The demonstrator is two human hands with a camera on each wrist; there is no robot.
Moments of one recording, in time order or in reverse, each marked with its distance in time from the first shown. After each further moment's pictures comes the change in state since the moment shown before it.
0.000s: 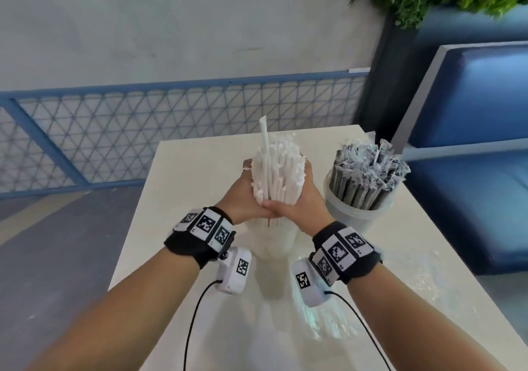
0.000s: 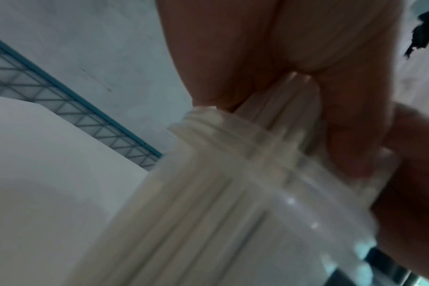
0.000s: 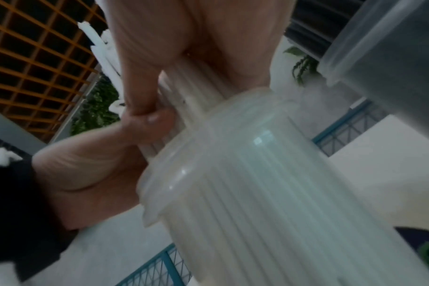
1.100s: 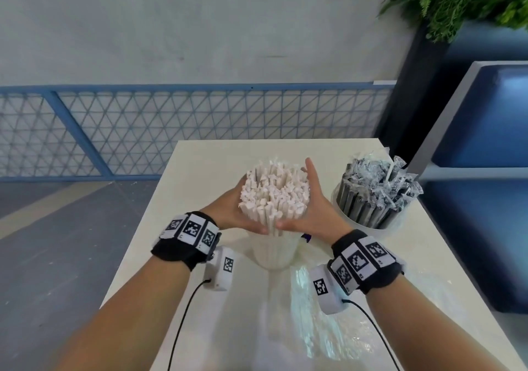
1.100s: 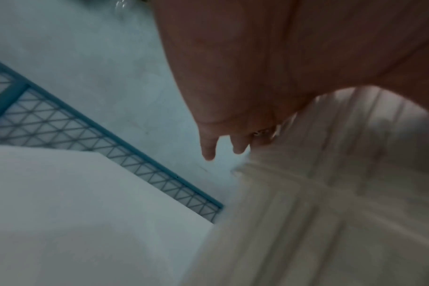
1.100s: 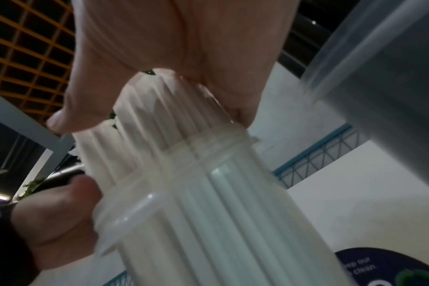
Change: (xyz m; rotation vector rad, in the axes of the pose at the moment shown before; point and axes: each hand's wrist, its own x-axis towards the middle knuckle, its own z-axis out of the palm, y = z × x) left_hand -0.011 -0.022 -0.024 0.010 -0.143 -0.076; right_hand 0.006 0.002 -0.030 -0.059 -0.303 0.096
